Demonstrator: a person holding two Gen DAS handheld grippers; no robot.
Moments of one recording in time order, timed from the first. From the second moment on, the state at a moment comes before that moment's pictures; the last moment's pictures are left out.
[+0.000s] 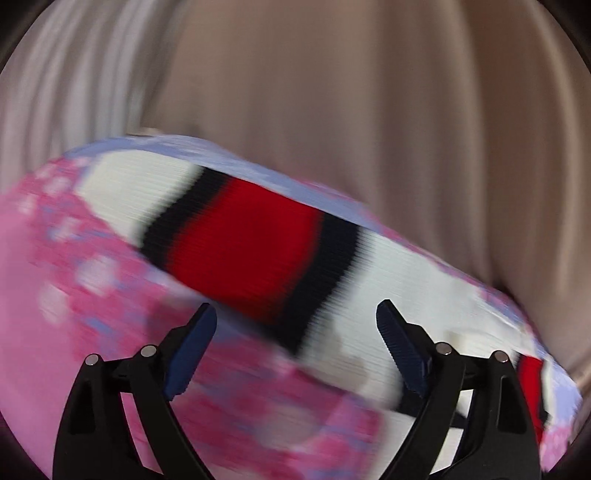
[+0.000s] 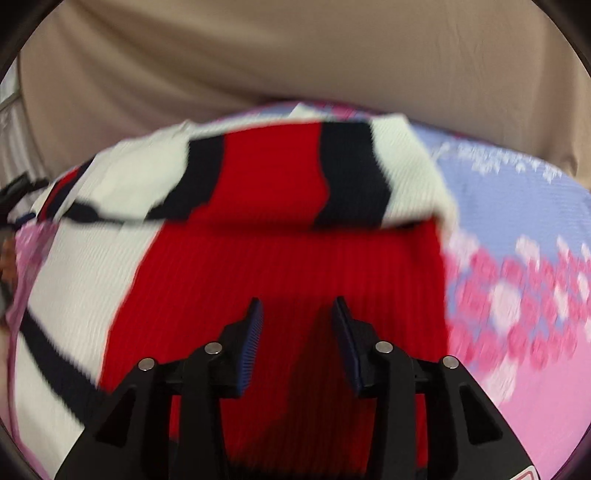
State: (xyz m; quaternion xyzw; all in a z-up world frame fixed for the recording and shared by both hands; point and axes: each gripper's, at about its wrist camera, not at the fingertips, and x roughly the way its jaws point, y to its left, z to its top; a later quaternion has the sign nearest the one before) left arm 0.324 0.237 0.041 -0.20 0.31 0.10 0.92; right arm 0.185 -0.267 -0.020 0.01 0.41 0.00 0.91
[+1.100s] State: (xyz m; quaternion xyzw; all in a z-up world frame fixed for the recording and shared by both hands) left arm 0.287 -0.024 0.153 -0.08 0.27 -0.24 0.93; right arm 0.176 -0.270 -0.024 0.05 0.40 -0.01 0.92
